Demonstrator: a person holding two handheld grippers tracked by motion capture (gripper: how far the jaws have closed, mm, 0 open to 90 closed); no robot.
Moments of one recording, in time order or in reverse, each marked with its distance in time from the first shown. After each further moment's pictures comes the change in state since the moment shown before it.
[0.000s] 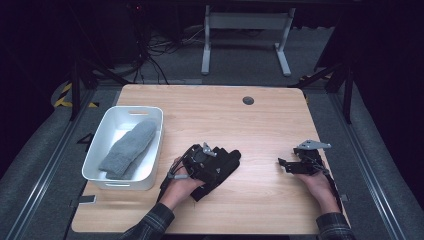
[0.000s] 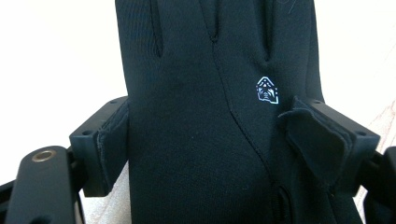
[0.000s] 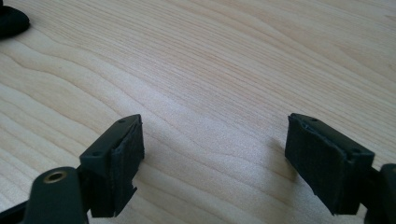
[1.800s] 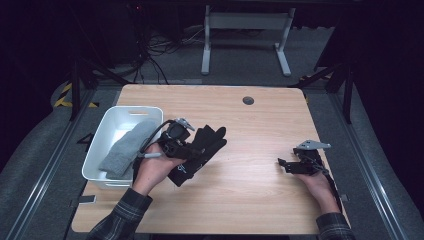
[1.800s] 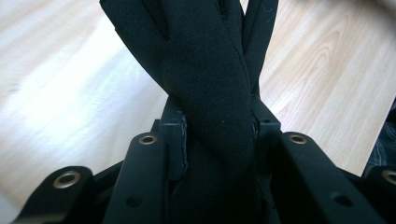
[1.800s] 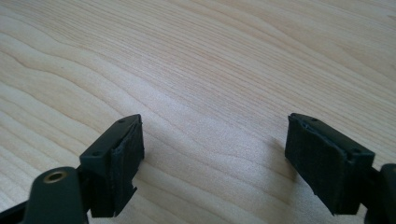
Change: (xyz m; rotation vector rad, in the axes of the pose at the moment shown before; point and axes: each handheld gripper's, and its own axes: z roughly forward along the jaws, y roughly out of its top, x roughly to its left) left arm 0.033 0.030 -0.127 -0.013 -0.068 -0.088; right arm 0.001 0.000 0.000 0.000 0.002 -0.002
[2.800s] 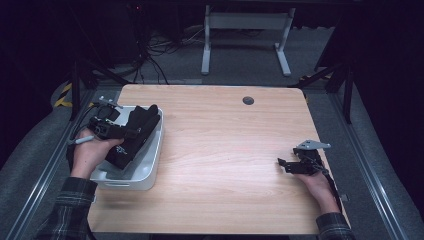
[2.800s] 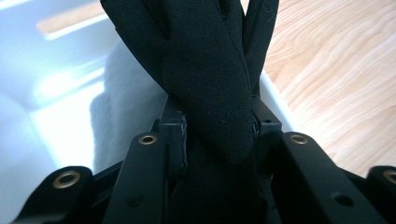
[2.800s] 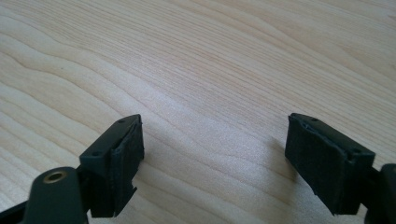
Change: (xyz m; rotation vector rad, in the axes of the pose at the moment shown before) left arm 0.123 -0.078 -0.089 -0.013 0.172 -0.307; right arm 0.000 0.000 0.000 0.000 0.000 0.001
